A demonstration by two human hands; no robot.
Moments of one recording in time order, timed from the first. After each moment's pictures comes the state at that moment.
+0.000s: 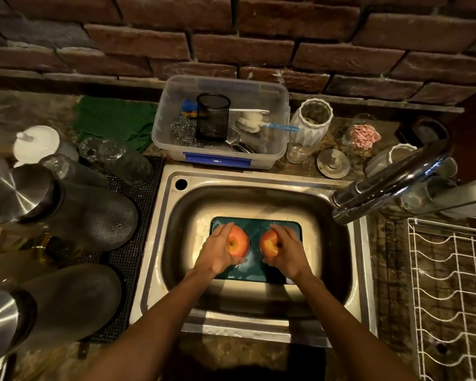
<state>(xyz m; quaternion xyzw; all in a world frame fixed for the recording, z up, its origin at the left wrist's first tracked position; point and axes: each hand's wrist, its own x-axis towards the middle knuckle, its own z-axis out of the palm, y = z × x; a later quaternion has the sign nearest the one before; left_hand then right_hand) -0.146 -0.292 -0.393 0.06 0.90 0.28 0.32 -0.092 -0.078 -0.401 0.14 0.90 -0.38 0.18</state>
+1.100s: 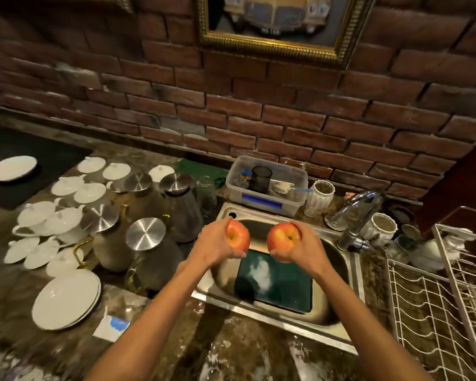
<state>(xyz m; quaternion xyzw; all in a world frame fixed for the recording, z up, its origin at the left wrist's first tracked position) -0.054 -0.393 -0.144 0.04 0.94 0.33 0.09 -0.046 -0.143 -0.162 0.04 0.91 -0.40 0.04</state>
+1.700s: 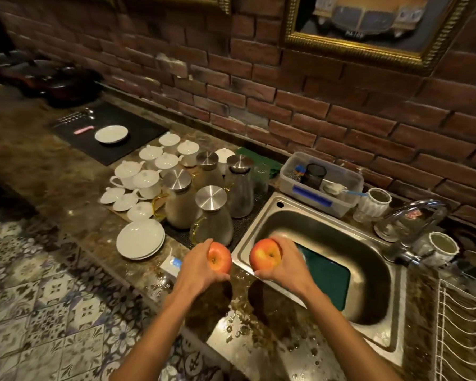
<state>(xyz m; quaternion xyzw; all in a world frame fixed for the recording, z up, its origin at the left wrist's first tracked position) 0.115 -0.491 -0.173 -0.20 0.91 0.36 0.06 0.048 -0.268 -0.162 -0.11 0.91 -0.38 0.13</state>
